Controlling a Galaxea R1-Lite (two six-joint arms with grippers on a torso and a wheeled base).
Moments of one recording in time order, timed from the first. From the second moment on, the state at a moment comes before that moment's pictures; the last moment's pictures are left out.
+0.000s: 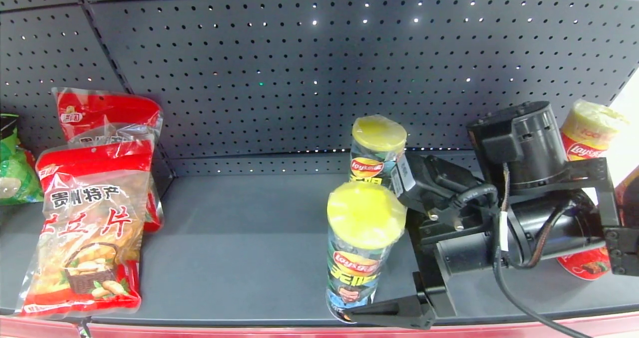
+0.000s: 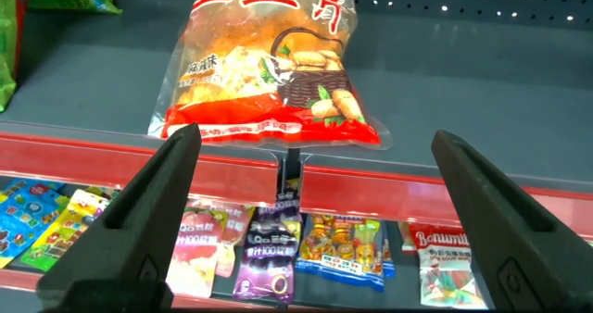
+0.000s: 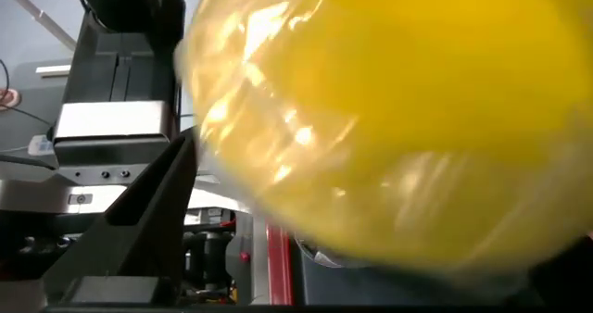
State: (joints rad) left arm 0.00 0.00 0.00 0.00 0.09 -0.07; right arm 0.77 1.62 -1.01 -0.03 0.58 -0.48
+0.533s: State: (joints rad) left arm 0.00 0.00 0.00 0.00 0.09 -0.07; right arm 0.78 1.67 -0.99 -0.15 0.57 -0.43
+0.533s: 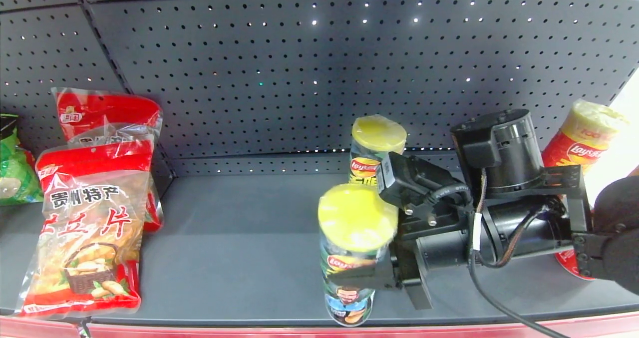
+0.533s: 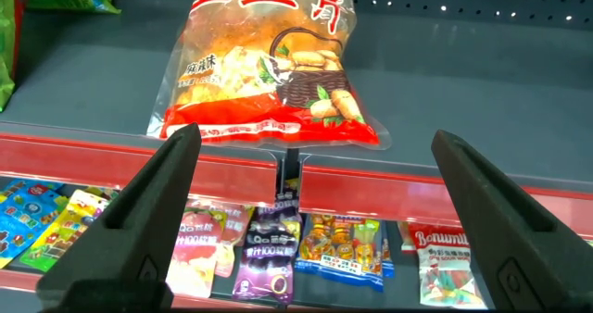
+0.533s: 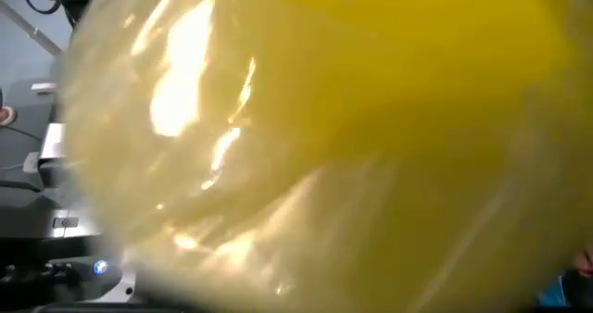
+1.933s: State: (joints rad) left arm 0.00 0.00 0.00 0.00 0.09 -0.07; right arm 0.70 1.56 -0.86 -0.15 0.58 -0.43
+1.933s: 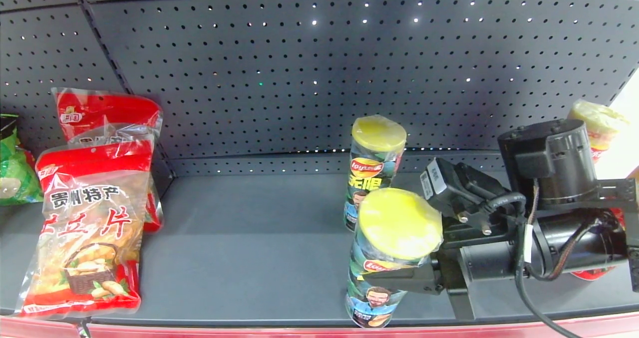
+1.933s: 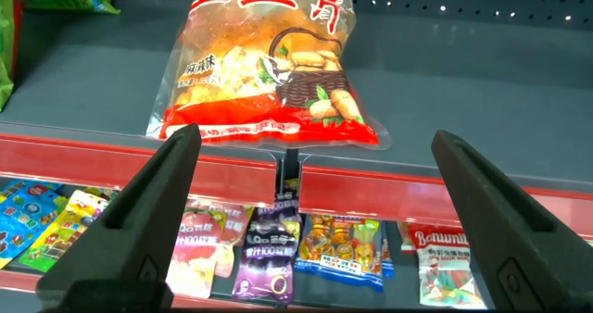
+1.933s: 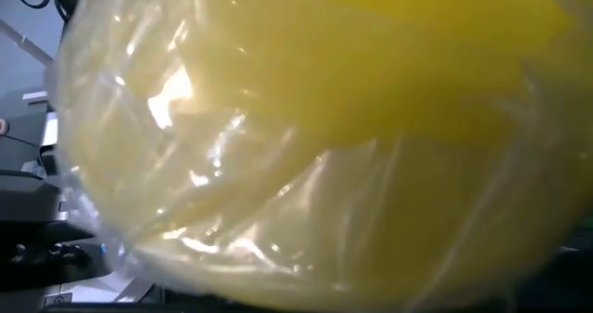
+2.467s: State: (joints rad) left arm 0.00 0.00 0.00 0.00 0.09 -0.07; right arm 0.70 1.55 -0.86 -0.15 0.58 -0.43
